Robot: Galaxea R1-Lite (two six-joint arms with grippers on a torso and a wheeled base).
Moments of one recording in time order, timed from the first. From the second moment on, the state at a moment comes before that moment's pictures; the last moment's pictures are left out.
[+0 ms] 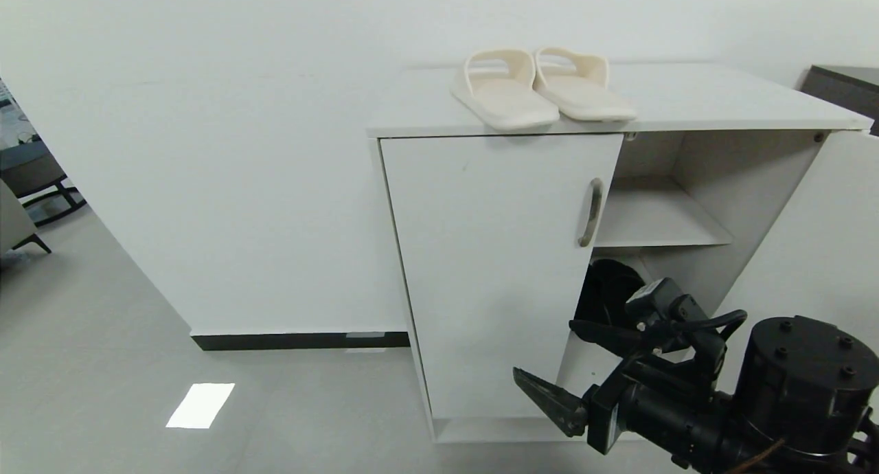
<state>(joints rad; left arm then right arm) 0.00 0.00 0.00 0.00 -0.05 0.01 0.85 1.68 -0.38 -1.19 -0.06 0.09</state>
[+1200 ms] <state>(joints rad) 0.00 0.00 0.00 0.00 -0.05 0.01 0.85 1.69 -0.36 -1.19 -0.02 0.09</state>
